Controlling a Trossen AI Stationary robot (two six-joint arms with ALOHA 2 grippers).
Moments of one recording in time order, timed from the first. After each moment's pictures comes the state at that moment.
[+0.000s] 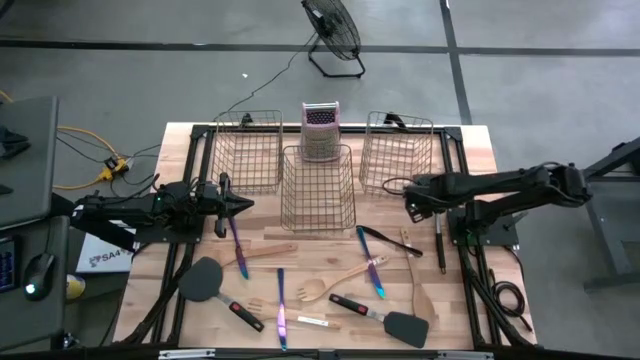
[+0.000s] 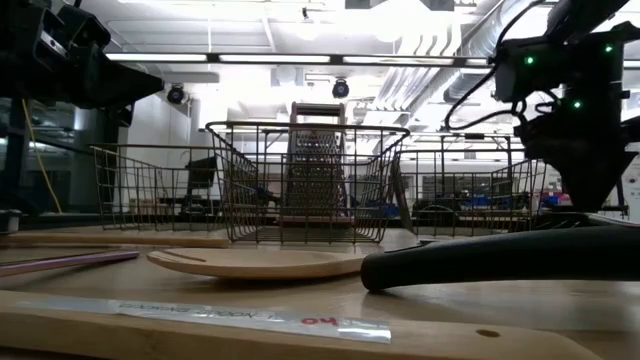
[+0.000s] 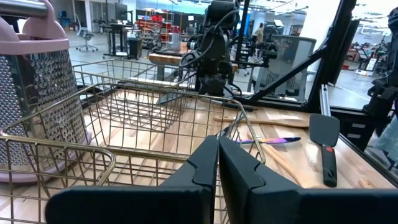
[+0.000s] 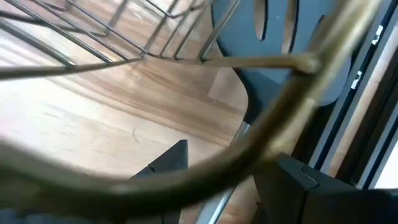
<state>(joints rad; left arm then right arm) 0.01 0.01 0.01 0.02 -0.07 -0.11 -0.13 1.12 0.59 -1.11 0.26 1.05</state>
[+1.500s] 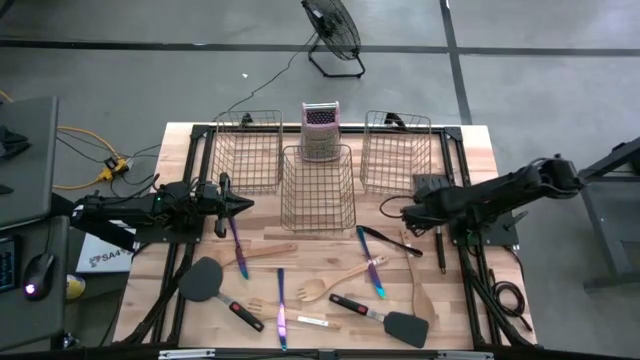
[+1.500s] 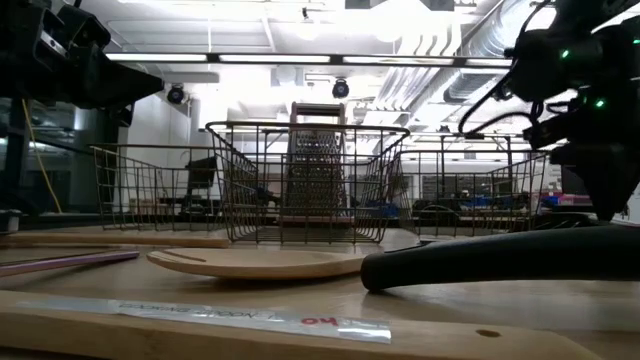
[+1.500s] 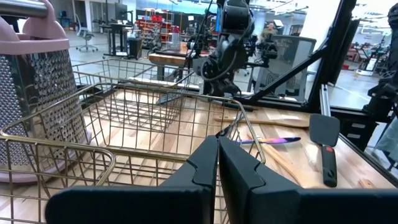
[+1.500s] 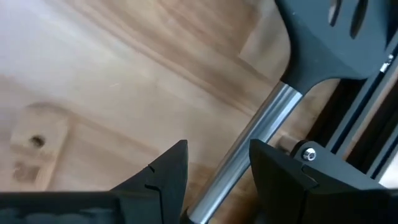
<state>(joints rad) 0.01 0.01 0.01 0.02 -0.07 -0.11 0.12 1.21 0.59 -1.12 0.19 1.17</state>
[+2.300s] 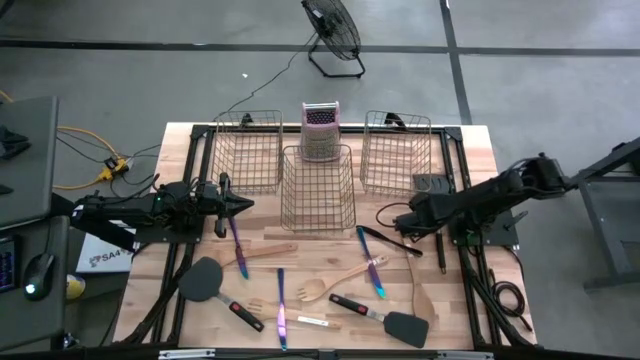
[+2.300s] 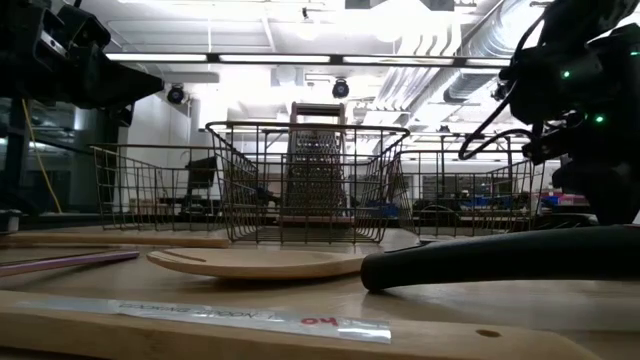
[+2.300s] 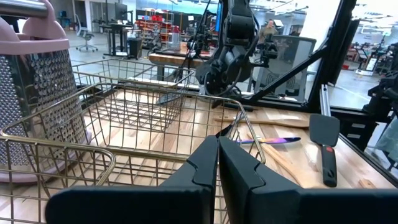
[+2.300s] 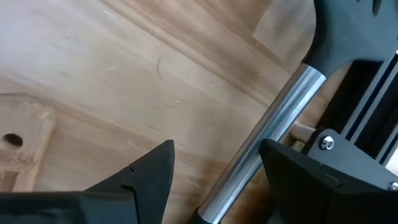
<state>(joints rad) 0.01 0.01 0.01 0.02 -0.07 -0.11 0.15 1.38 0.59 -1.09 0.17 1.24</state>
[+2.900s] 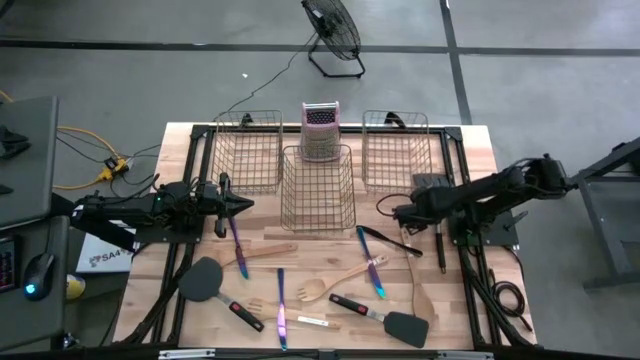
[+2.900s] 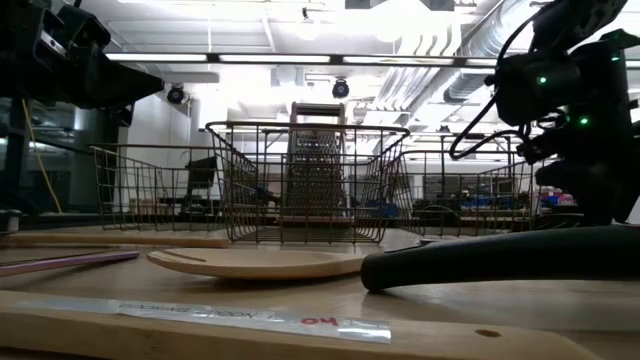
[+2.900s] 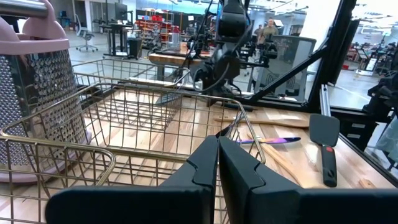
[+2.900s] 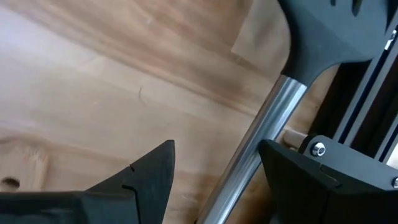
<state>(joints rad) 0.01 0.01 0.01 0.02 -0.07 -0.11 0.03 1.35 0.59 -1.09 0.20 1.23</state>
